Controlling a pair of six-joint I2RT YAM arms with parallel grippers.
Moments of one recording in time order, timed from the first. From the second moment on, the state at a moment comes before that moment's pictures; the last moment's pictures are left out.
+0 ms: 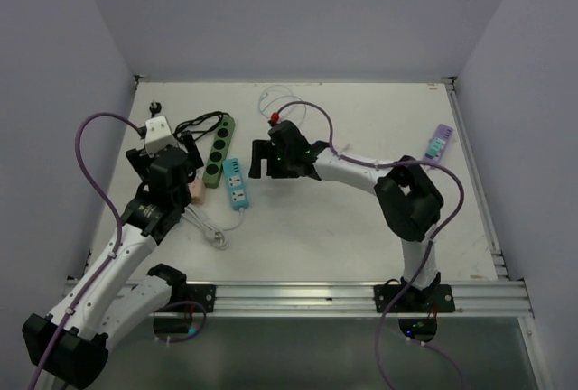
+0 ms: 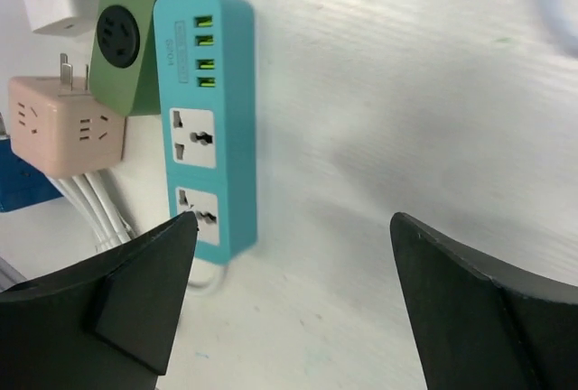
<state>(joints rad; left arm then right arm) -0.39 0.82 0.74 -0.26 -0.78 -0.28 0.81 2.00 1.42 -0.20 -0.05 0.69</state>
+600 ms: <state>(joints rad) -0.39 0.81 0.74 -0.26 -0.76 -0.28 0.09 1.48 1.05 -0.52 0.27 0.55</state>
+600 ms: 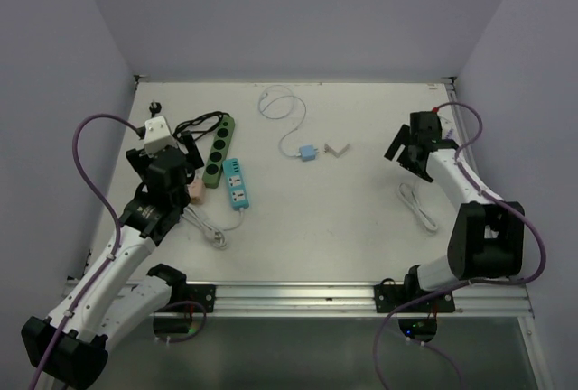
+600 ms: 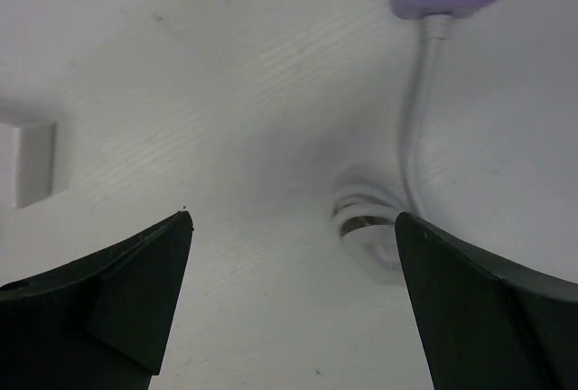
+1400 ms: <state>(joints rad) -0.39 0.81 0.74 -0.26 -0.72 -0.29 -0.06 1.58 0.88 -0.44 0.02 0.50</state>
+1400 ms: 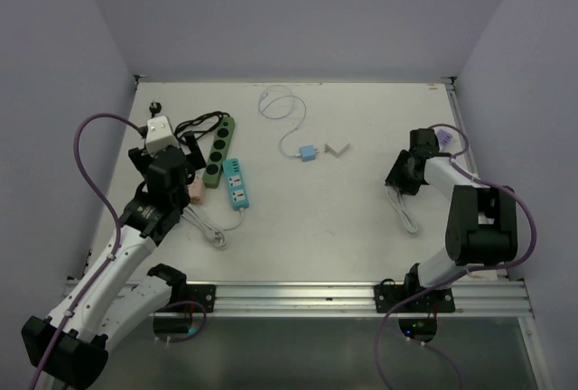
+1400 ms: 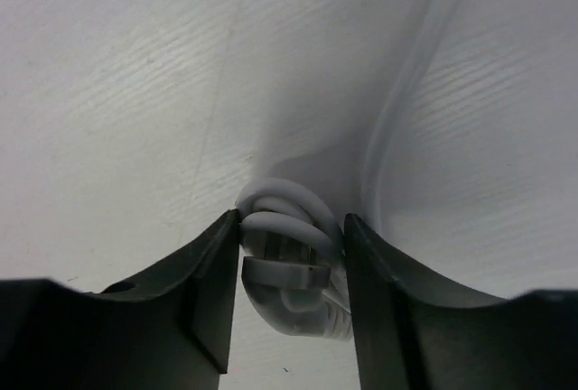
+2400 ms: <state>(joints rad) -0.39 0.86 0.74 -0.26 -0.68 -0.29 1.06 1.68 0.96 -0.45 -0.11 0.60</state>
